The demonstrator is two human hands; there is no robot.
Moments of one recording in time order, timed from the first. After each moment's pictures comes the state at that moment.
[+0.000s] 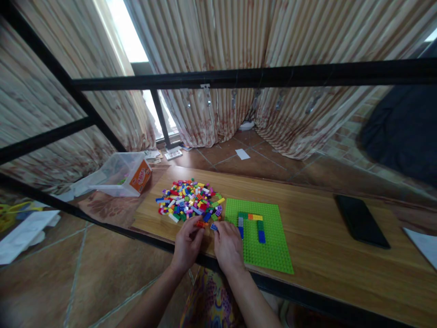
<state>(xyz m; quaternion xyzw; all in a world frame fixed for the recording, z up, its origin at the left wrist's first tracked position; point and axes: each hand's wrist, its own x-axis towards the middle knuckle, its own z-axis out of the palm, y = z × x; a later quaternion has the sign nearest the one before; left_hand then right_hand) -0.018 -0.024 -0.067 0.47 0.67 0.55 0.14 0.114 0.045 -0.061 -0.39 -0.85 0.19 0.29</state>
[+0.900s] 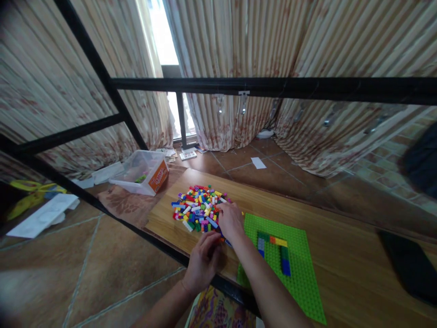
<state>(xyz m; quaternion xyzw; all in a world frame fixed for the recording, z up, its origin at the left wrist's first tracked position) -0.012 -0.027 -0.053 0.50 0.67 0.53 0.17 0.025 0.123 -0.023 -0.39 -0.89 0.20 0.13</state>
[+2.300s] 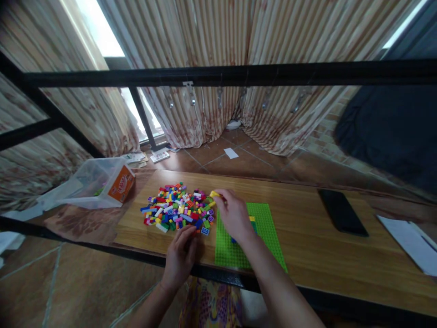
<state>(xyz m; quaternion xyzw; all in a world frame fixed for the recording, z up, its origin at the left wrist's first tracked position) -0.019 -0.025 -0.060 0.53 0.69 0.49 0.11 0.112 0.126 0.023 -0.38 -0.79 0.30 0.37</state>
